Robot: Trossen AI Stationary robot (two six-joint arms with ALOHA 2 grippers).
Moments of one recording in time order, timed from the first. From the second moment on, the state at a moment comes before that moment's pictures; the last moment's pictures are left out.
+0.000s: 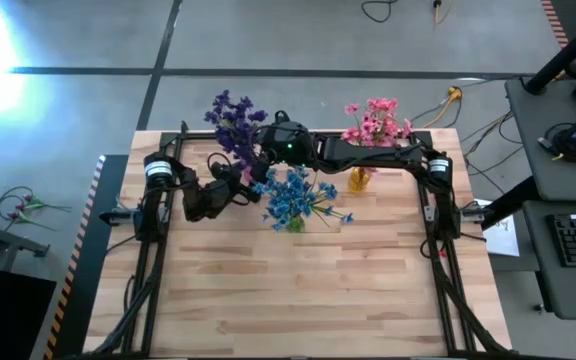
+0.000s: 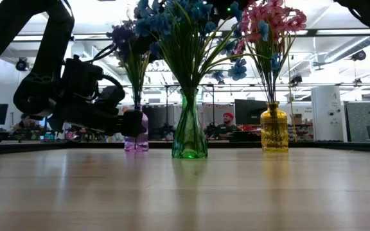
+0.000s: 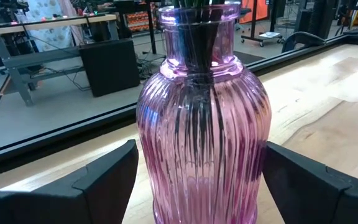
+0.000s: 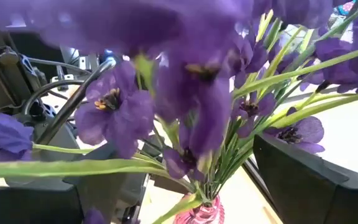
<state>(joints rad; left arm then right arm) 0.31 2.03 0.30 1.56 -0.67 -0.07 -0.23 2.01 1.76 -0.07 0.16 -0.02</state>
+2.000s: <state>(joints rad) 0.30 1.91 0.20 1.57 -0.66 -0.09 -0.21 1.78 1.76 -0.32 0.16 -0.01</state>
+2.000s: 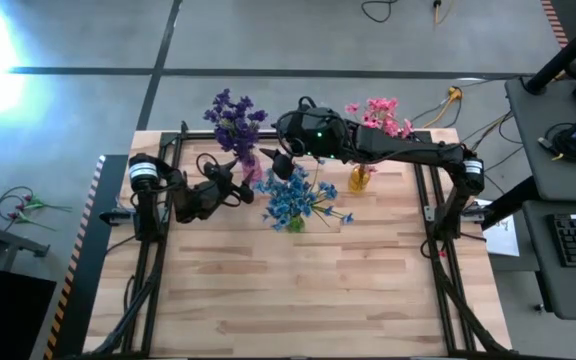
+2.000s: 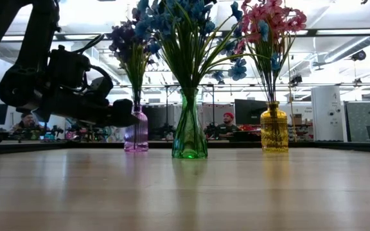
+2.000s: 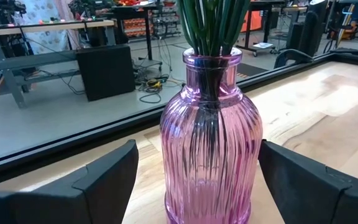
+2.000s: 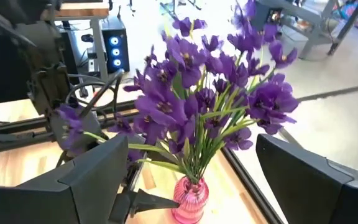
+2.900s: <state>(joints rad) 0.13 1.59 0.06 1.57 -0.56 0.01 -0.08 1.52 1.75 -0.41 0.16 -0.32</state>
